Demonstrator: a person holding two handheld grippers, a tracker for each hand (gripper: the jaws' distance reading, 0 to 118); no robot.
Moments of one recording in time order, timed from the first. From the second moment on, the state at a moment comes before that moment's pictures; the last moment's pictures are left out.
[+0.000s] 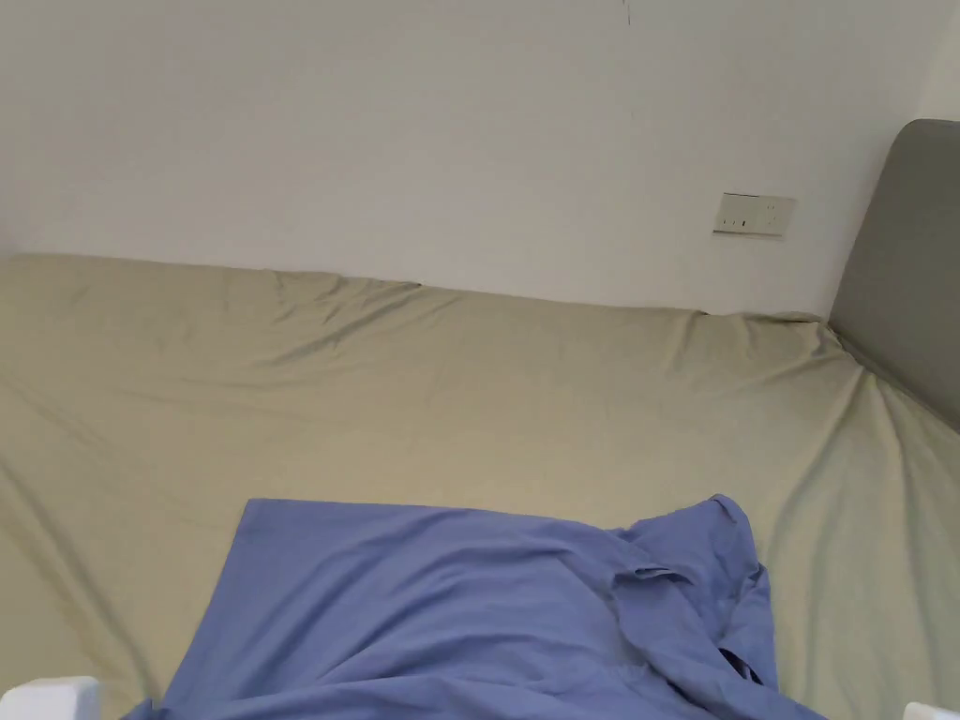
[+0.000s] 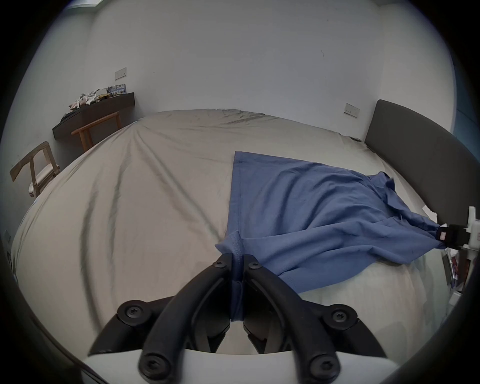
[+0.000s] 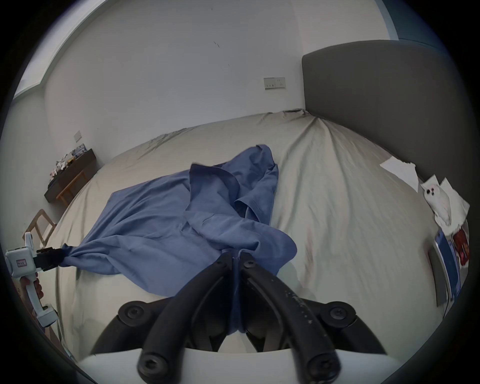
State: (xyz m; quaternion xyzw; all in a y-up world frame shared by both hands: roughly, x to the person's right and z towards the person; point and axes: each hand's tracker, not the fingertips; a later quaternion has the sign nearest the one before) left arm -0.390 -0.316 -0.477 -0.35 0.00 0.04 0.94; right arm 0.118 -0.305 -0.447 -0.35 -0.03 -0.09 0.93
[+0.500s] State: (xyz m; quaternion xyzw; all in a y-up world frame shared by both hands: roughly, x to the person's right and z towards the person) left arm -0.417 -0.335 -0.329 -0.41 0.00 0.07 0.91; right arm 0.124 -0.334 -0.292 -0.42 -0.06 -0.15 0.89
